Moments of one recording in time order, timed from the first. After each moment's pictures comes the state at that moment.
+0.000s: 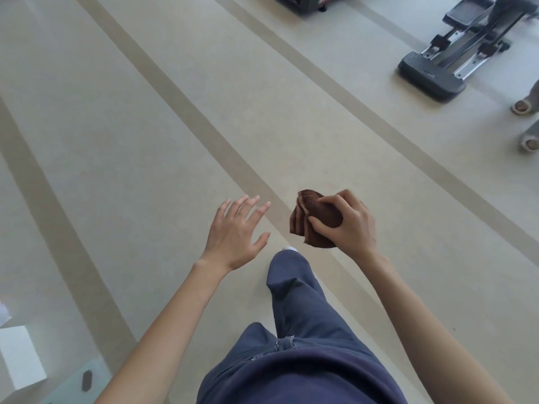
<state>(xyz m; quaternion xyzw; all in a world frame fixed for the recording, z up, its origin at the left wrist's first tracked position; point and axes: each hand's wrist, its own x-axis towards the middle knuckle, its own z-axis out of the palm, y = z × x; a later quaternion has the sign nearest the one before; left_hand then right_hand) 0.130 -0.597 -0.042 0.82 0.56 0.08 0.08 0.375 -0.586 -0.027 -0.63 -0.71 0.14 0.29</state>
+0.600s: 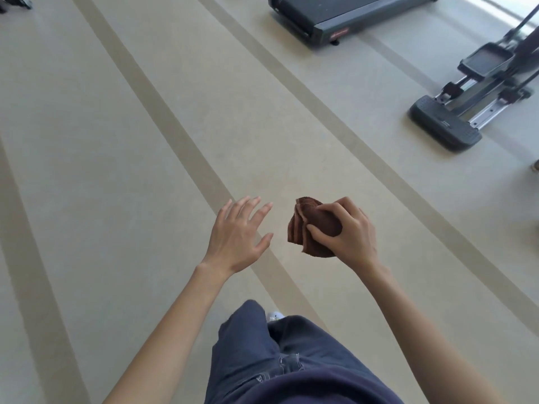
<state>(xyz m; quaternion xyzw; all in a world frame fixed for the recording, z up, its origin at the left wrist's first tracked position) 0.184 -0.296 -0.027 0.80 0.59 0.10 0.07 0.419 -0.279 -0.009 -0.60 -0.73 0.15 0.28</state>
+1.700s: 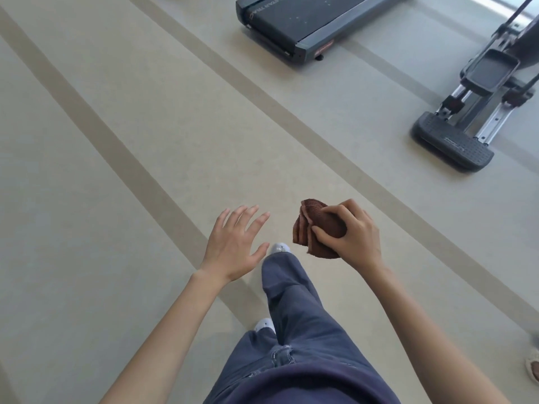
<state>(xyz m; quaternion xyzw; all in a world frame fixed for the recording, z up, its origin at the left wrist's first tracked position) 0.087 0.172 -0.044 0.84 0.53 0.06 0.10 0.338 0.163 -0.025 -0.66 -0.69 0.12 0.29</state>
